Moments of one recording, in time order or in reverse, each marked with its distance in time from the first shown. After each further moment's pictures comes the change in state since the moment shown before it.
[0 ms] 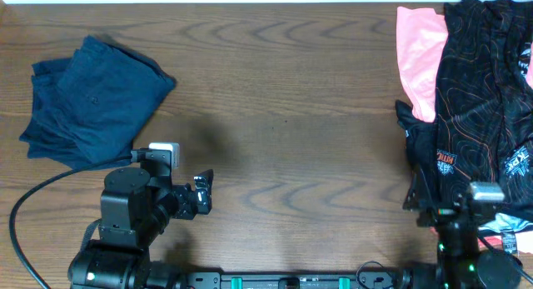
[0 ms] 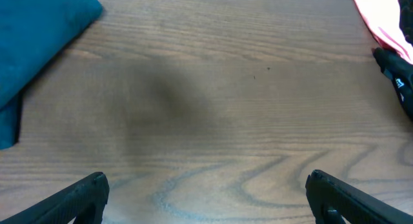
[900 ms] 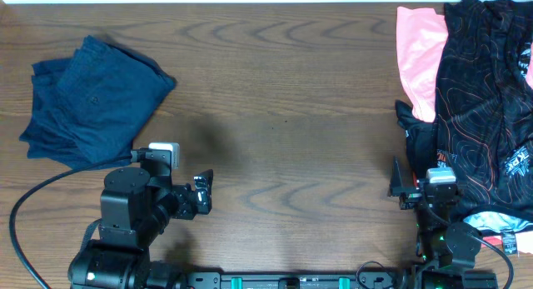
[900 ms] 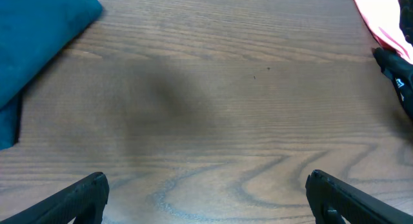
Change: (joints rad) left arm 0.000 0.000 0.000 0.000 0.000 0.000; right arm 0.000 0.000 -0.418 0.418 -0.048 -0.202
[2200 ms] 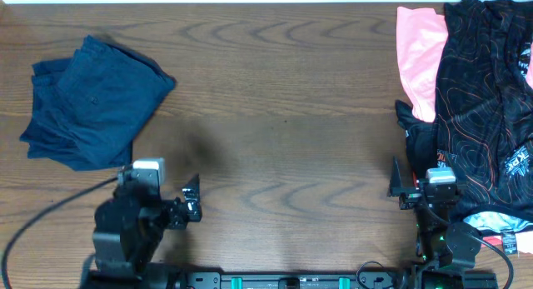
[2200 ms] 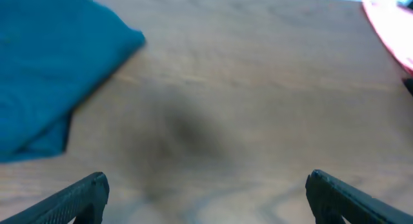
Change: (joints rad) left arm 0.059 -0.239 -0.145 0.073 -0.087 0.037; right arm 0.000 0.000 0.000 0.000 -0.005 0.000
